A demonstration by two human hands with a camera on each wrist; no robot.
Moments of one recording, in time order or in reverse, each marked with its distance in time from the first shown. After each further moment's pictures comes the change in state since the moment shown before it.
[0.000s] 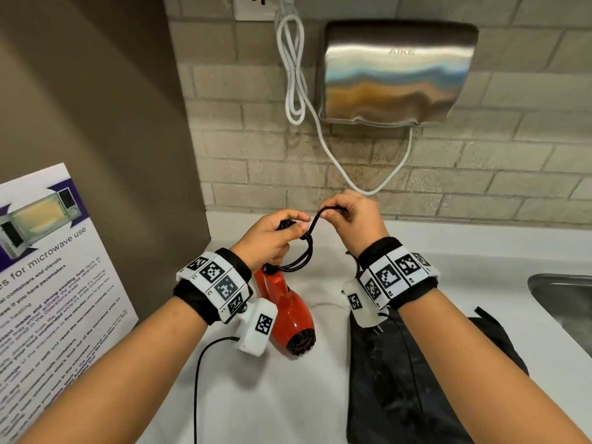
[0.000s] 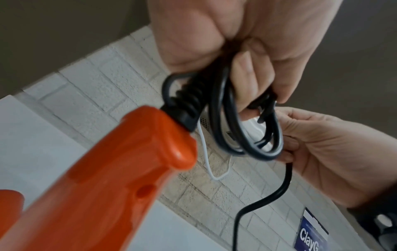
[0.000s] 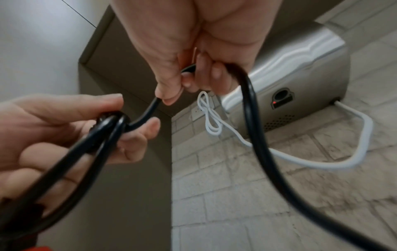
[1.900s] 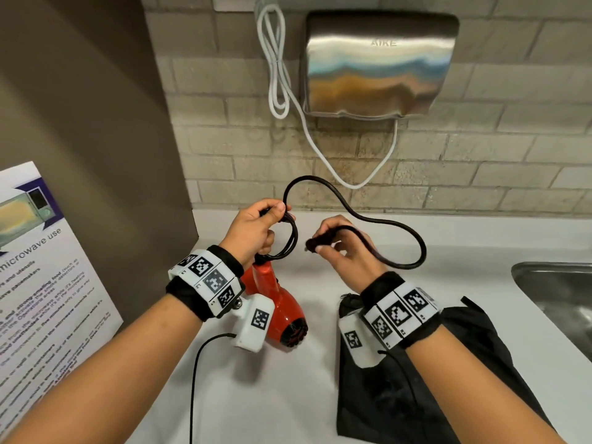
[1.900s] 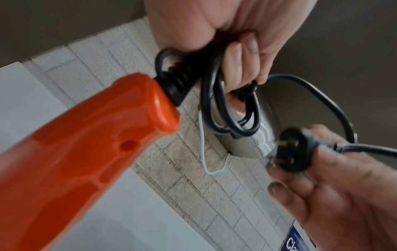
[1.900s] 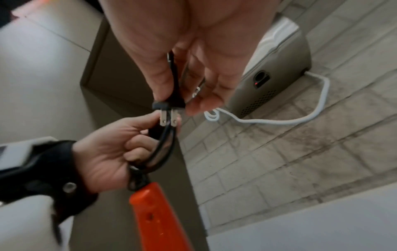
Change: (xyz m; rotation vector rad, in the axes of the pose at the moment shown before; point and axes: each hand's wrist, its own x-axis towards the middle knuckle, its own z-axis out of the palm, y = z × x) left_hand 0.007 -0.001 0.010 -0.161 0.190 0.032; right_hand -0.056 0.014 -0.003 0.243 -0.115 0.068
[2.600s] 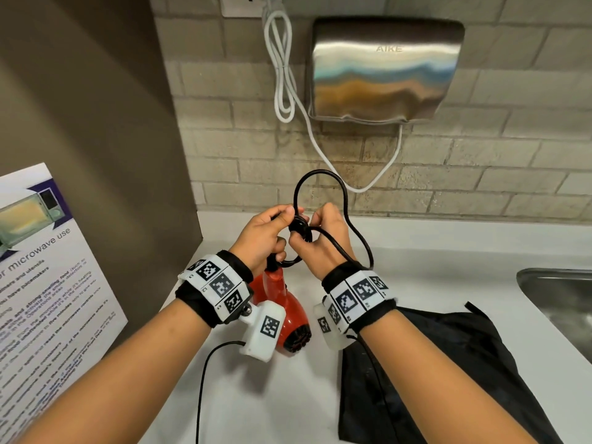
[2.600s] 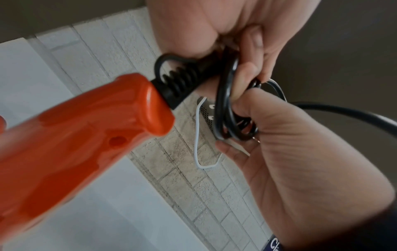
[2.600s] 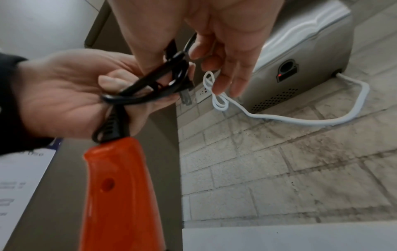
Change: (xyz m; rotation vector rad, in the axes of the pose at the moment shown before) left_hand -0.009 0.002 0.008 -0.087 -0.065 -0.056; right_hand 0.030 -0.008 0.041 -0.181 0.272 0.013
